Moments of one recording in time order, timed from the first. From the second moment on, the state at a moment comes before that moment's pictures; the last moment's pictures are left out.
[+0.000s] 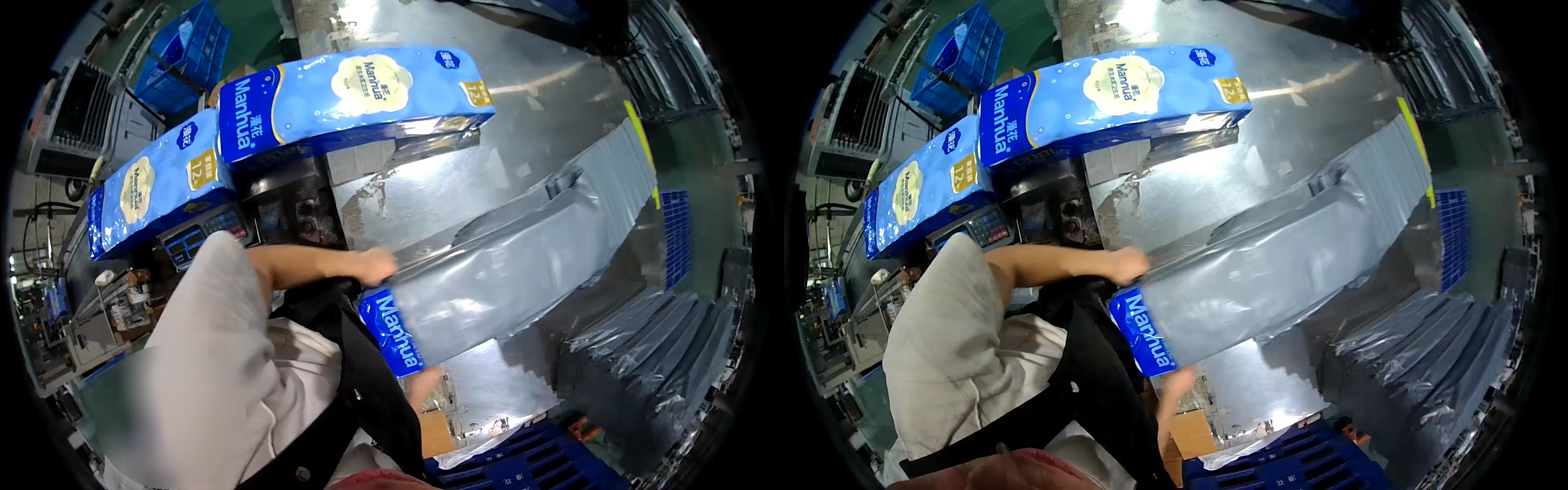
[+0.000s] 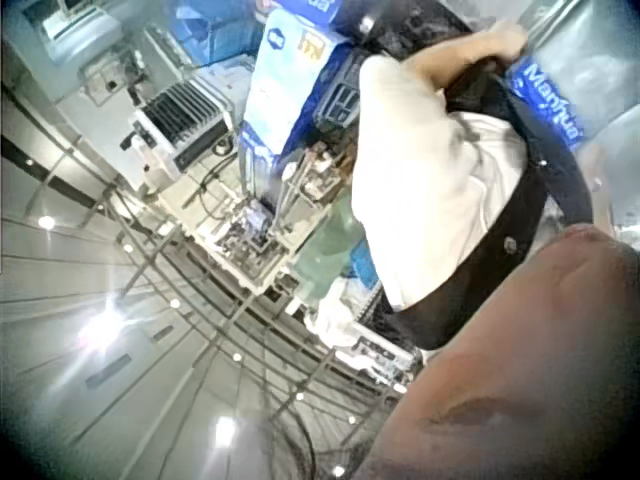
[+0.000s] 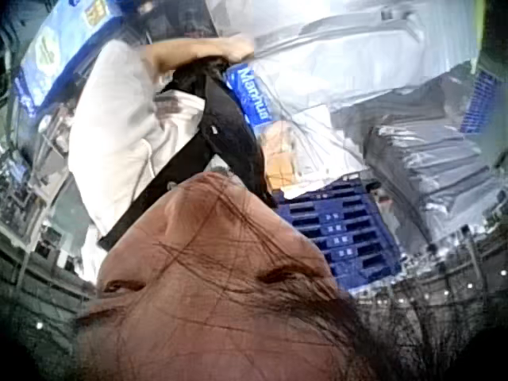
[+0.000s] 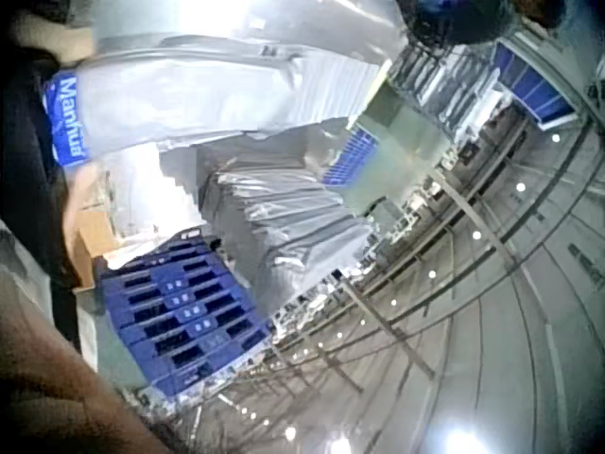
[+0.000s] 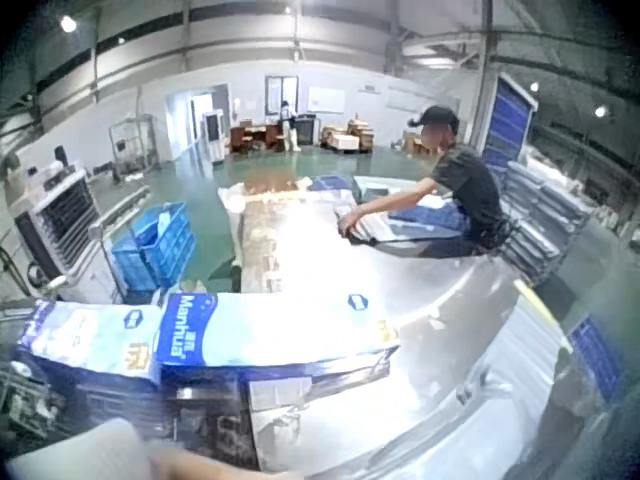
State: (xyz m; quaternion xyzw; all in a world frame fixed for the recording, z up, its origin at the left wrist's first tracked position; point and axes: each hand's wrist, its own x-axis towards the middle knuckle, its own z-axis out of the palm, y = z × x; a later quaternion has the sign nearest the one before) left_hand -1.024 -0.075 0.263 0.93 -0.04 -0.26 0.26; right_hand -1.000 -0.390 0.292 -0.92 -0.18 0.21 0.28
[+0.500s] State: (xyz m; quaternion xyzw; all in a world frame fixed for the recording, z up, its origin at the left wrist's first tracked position) left_hand -1.042 -0.075 0.275 0.89 0.11 -0.15 0.41; right_hand -0.997 -0.438 0.262 -0.97 -0.03 0.14 0.22
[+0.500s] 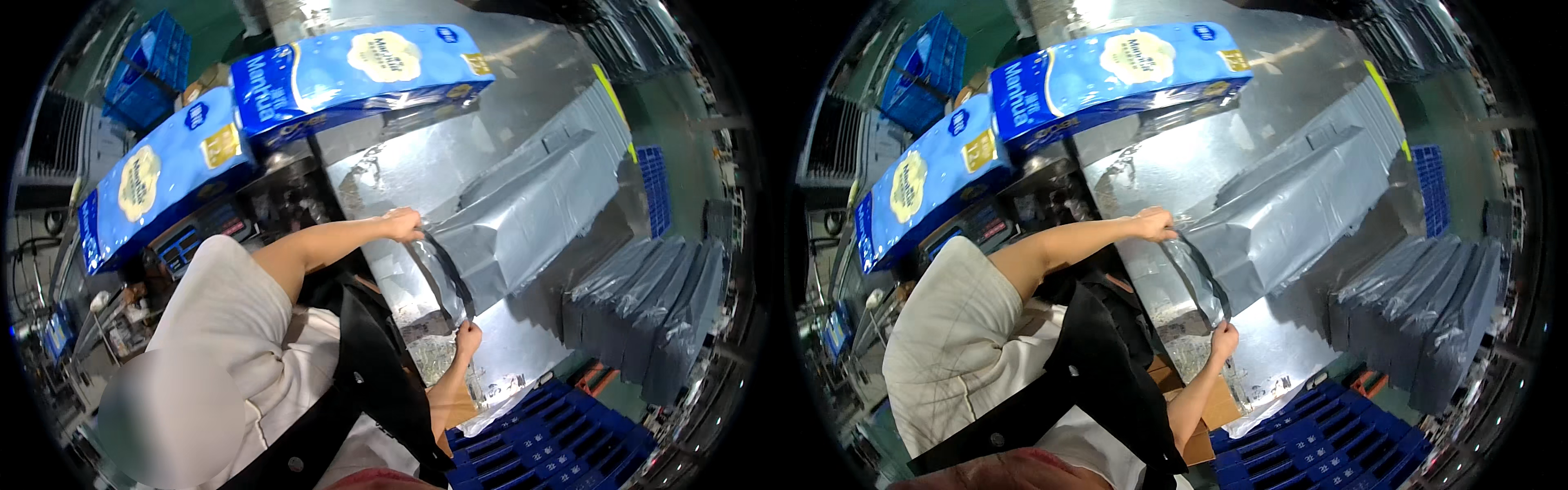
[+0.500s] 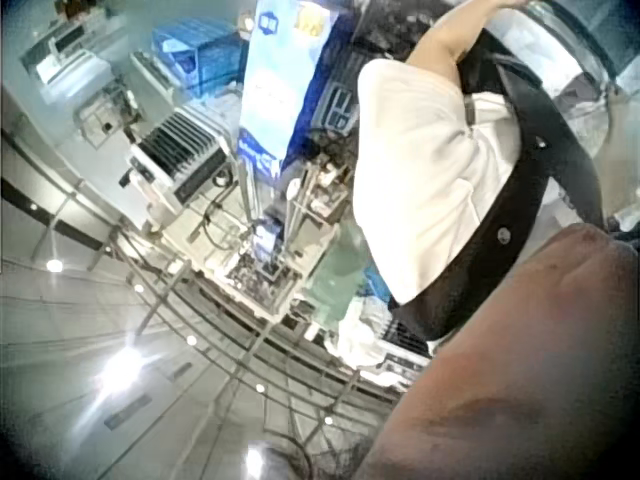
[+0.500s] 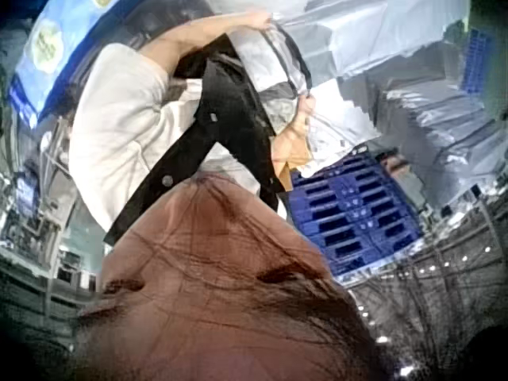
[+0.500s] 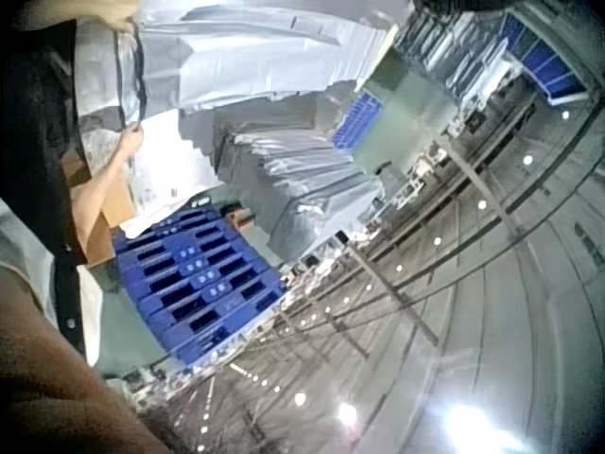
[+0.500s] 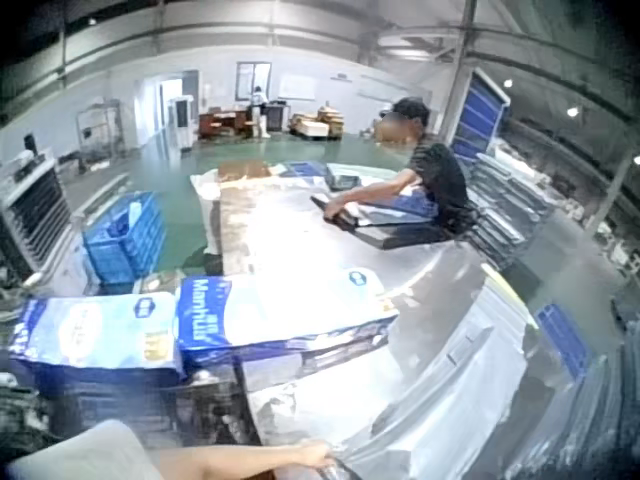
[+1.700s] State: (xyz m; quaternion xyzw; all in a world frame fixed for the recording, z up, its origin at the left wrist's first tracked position) left_hand -1.042 -0.064 0.274 0.91 0.14 -0.15 0.37; right_hand -1.139 -0.373 0.273 -0.90 -0.27 0.14 0.31
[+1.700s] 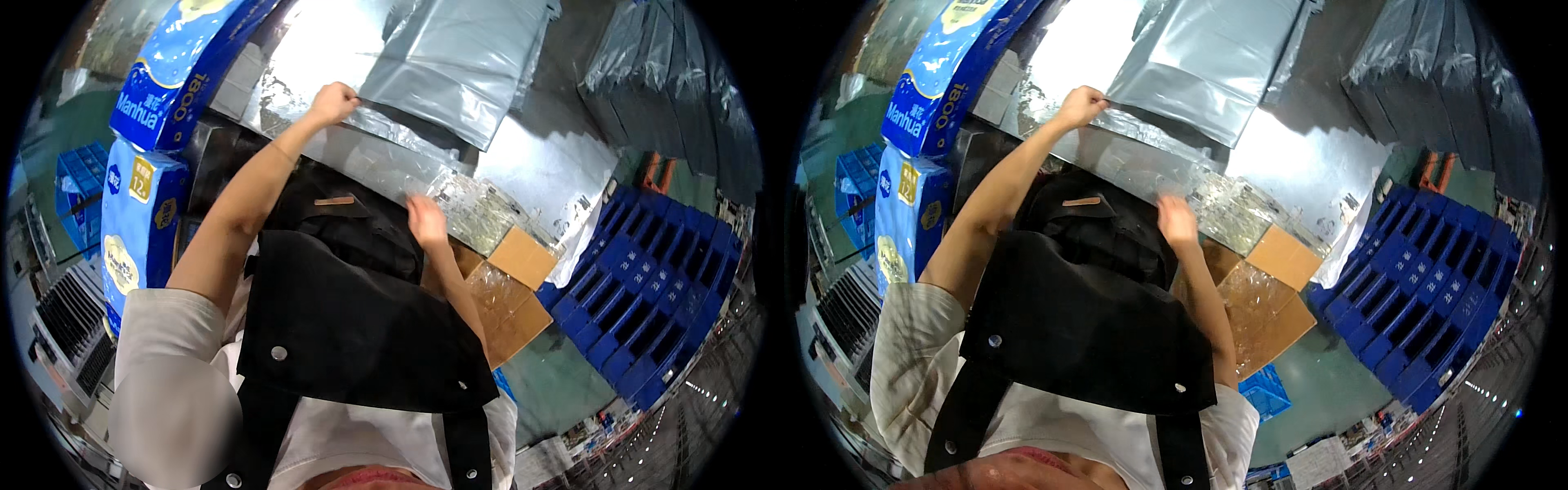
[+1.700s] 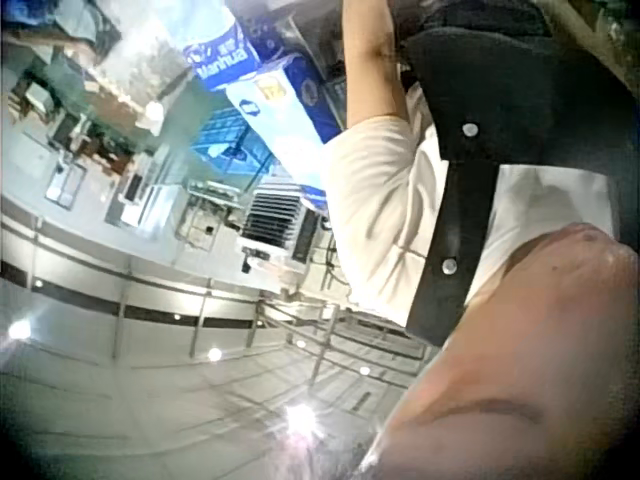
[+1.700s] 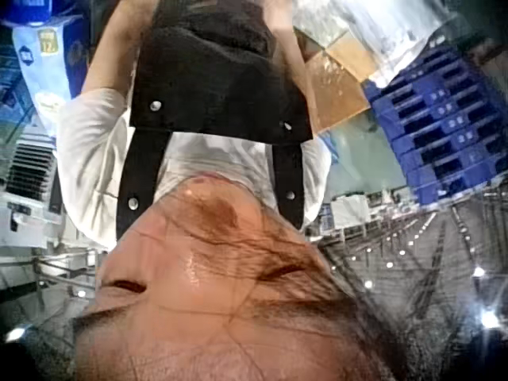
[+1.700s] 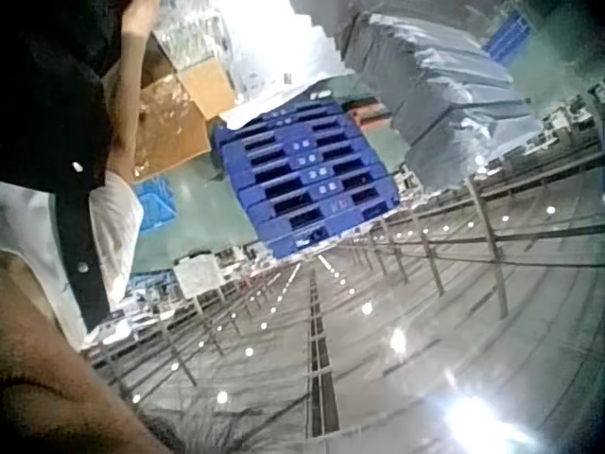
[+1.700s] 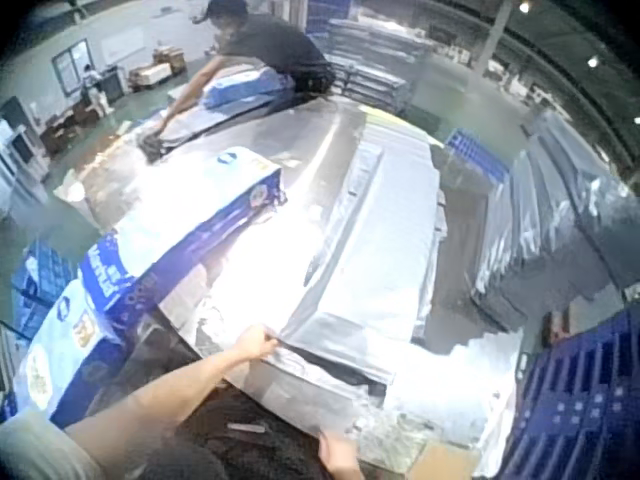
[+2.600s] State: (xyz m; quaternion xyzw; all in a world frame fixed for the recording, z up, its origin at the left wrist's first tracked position) left_hand -0.987 -0.040 0.324 0.90 -0.15 -0.21 0.34; right_hand -0.937 -0.440 0.345 -0.94 -0.28 0.08 0.16
